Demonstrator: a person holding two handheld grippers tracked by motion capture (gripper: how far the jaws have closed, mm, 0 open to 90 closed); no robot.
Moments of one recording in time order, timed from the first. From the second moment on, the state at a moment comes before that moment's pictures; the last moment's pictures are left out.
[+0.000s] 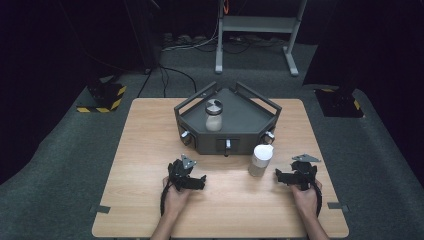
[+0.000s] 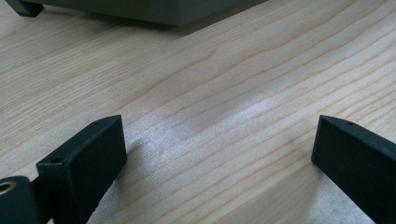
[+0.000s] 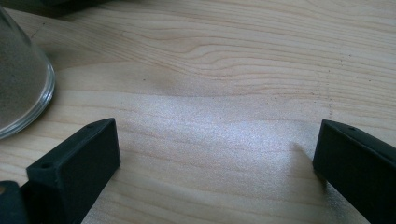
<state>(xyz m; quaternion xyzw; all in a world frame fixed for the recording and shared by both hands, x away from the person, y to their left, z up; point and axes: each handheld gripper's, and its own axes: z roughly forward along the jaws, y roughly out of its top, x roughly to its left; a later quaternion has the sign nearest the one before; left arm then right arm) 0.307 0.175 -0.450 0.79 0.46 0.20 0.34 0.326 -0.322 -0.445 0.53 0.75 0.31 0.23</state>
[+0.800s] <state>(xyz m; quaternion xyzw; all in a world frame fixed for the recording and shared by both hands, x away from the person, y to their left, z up) 0.307 0.175 -0.450 0.79 0.47 0.20 0.34 0.320 -0.320 -0.438 0.52 0.76 0.32 0.23</state>
